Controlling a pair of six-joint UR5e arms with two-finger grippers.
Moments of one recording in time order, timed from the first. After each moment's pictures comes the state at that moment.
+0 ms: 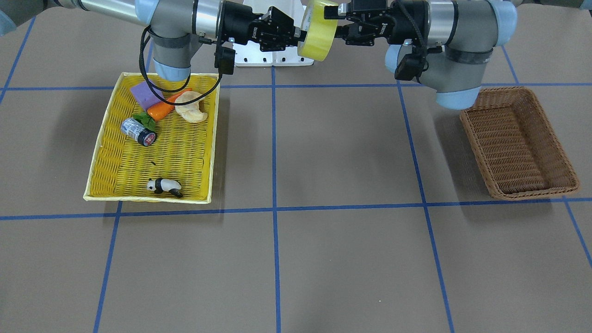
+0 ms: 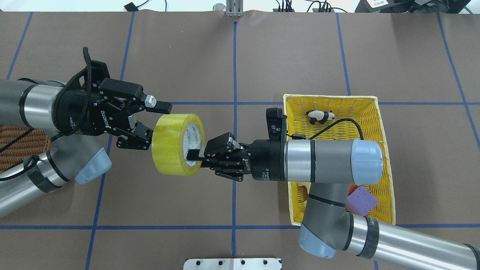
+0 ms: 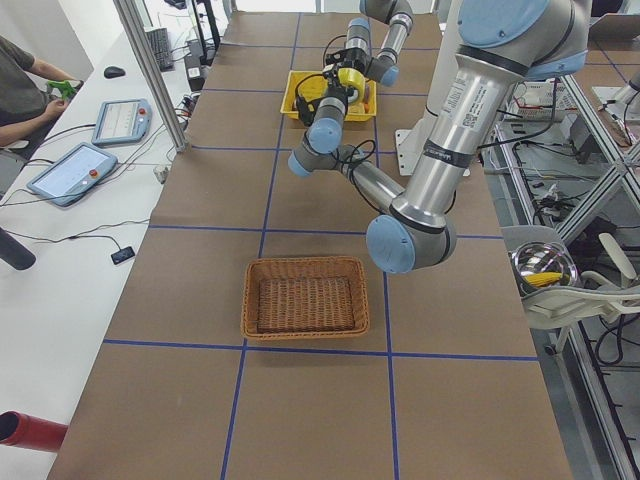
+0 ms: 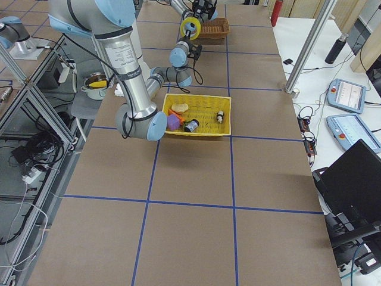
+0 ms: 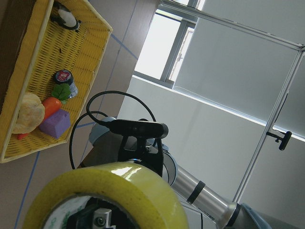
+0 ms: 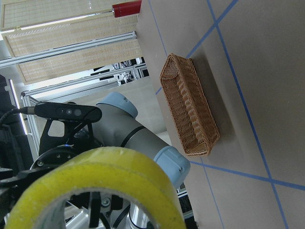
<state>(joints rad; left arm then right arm) -0.73 -2.02 -1.63 -3.55 -2.18 -2.47 0.39 -1.04 1.66 -0.06 1.80 2.08</state>
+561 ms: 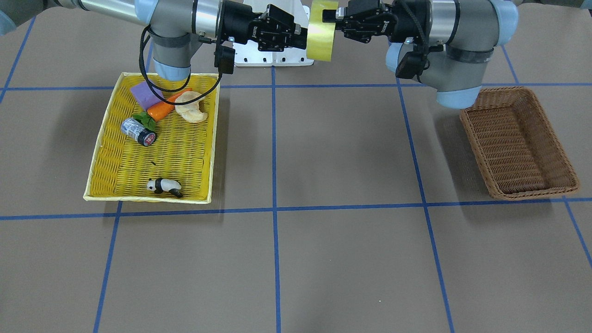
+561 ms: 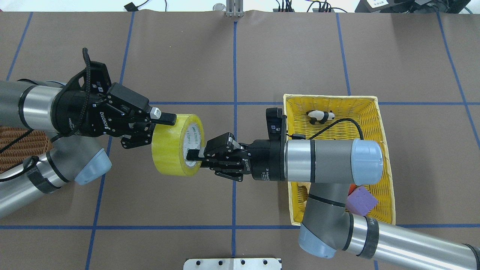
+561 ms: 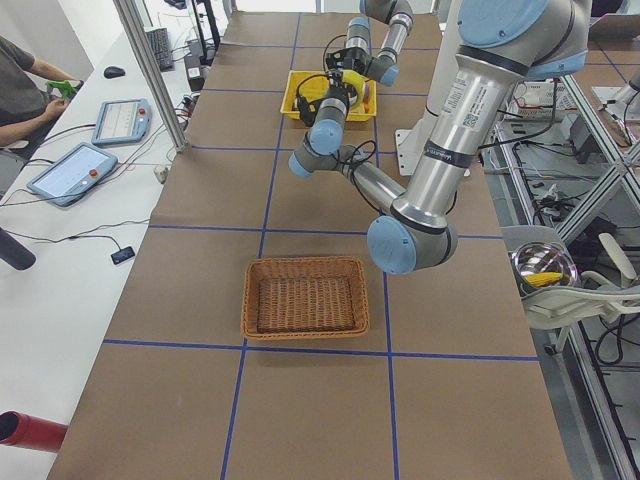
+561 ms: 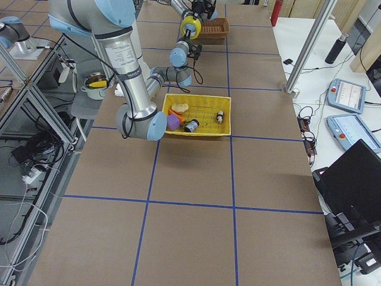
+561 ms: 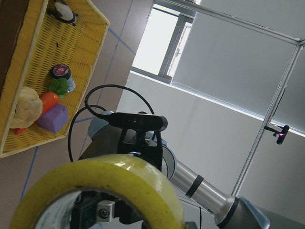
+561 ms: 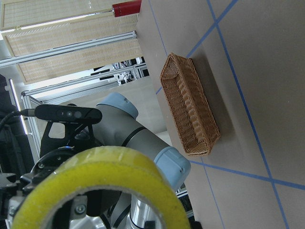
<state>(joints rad) -0.73 -2.01 -1.63 -3.57 -2.18 -2.47 0.39 -1.04 1.67 -0.06 1.80 2.07</state>
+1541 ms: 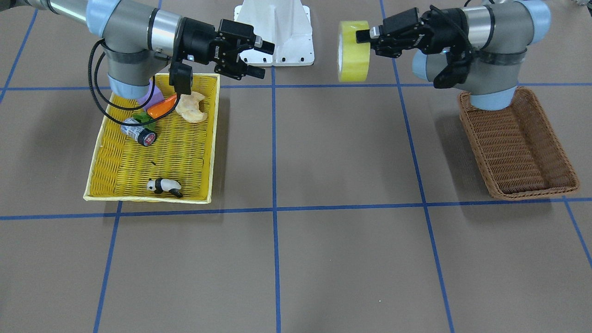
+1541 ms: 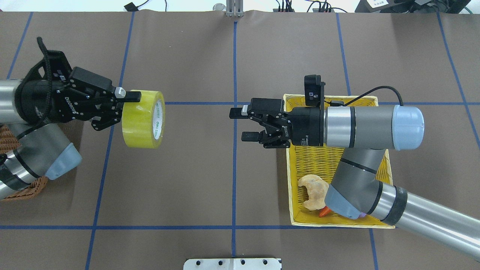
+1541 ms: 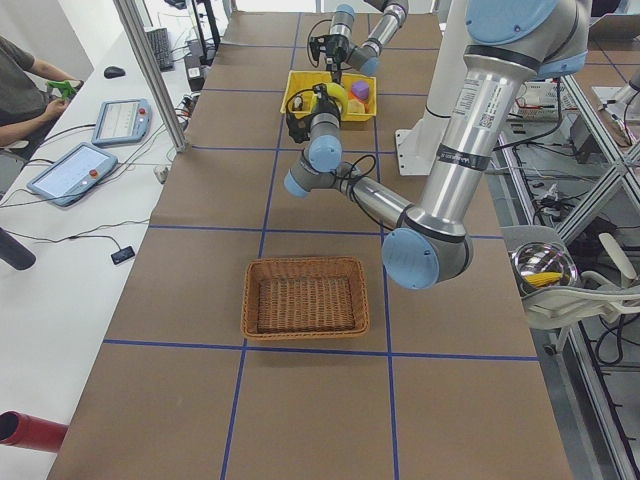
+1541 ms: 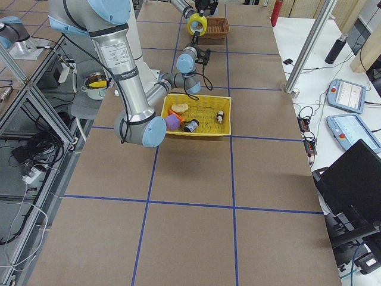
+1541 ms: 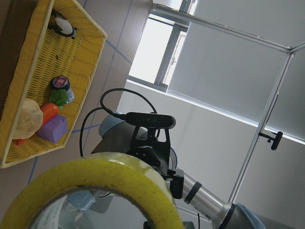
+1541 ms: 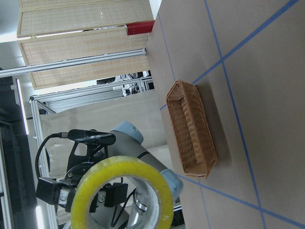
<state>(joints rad) -0.83 -1.87 -1.63 -3.57 -2.09 -2.38 0.59 -1.13 1.66 -0.08 1.94 1.93</state>
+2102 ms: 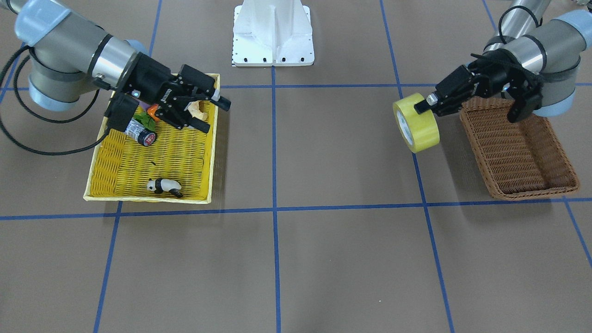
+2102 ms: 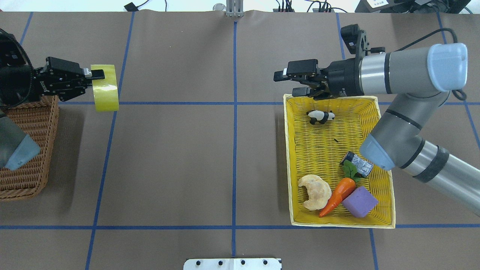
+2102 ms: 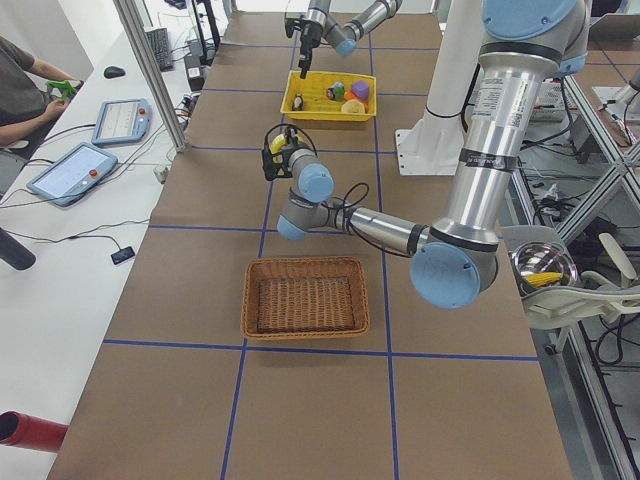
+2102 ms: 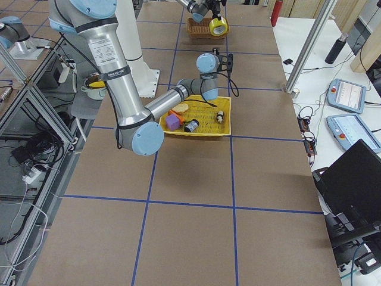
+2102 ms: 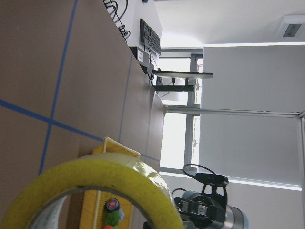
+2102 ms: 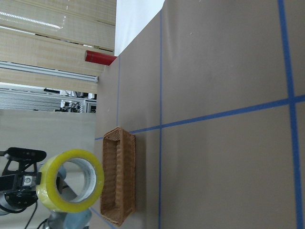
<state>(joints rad) -0.96 -1.78 -1.50 -3.39 -2.08 -1.92 0.83 -1.18 1.68 -0.40 2.12 1.62</state>
